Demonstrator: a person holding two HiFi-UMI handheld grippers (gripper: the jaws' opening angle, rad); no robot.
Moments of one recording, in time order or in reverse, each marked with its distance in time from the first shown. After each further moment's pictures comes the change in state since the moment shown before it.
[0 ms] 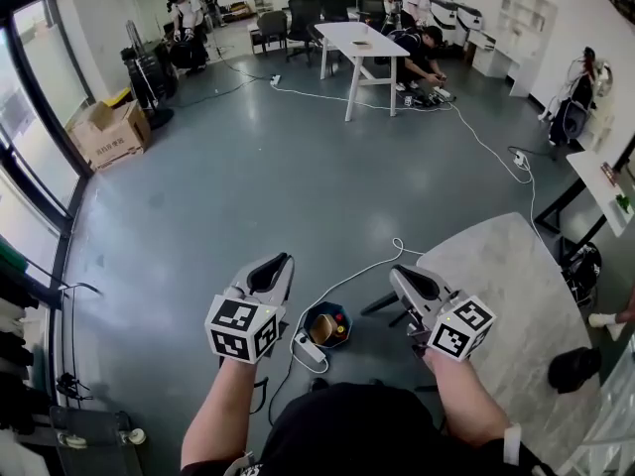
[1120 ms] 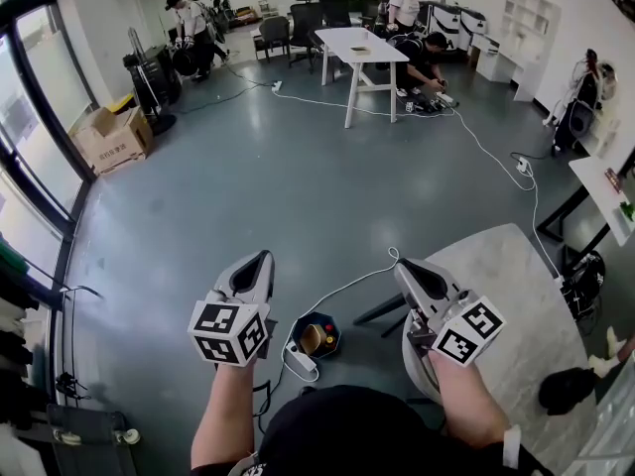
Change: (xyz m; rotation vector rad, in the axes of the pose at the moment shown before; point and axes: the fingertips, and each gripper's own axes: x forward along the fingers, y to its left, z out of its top) left arm 0.033 -0.013 0.040 -0.057 -0.067 0.140; right arm -0.029 -0.045 0.067 -0.090 -0.097 0.037
